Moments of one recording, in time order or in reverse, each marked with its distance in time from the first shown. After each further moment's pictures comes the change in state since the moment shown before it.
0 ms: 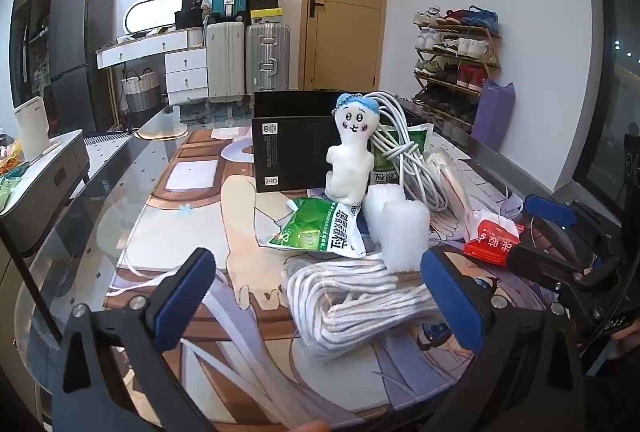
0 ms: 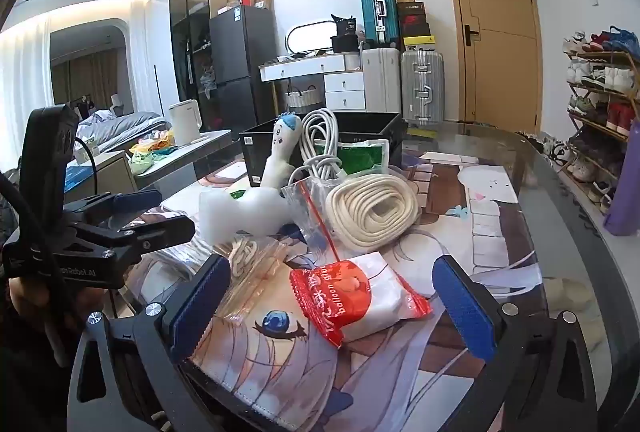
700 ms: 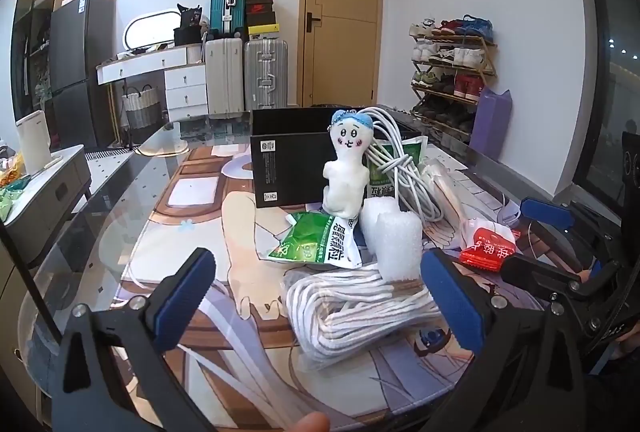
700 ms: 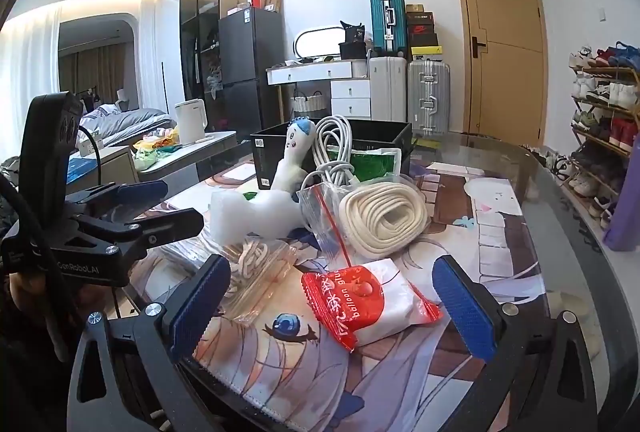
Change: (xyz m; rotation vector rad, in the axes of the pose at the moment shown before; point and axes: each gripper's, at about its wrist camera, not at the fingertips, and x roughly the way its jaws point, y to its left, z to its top) left arm -0.009 -0.005 0.001 0.020 -0.053 -0.002; right arm 0.001 0.010 -0.001 -0.057 -0.017 -0.006
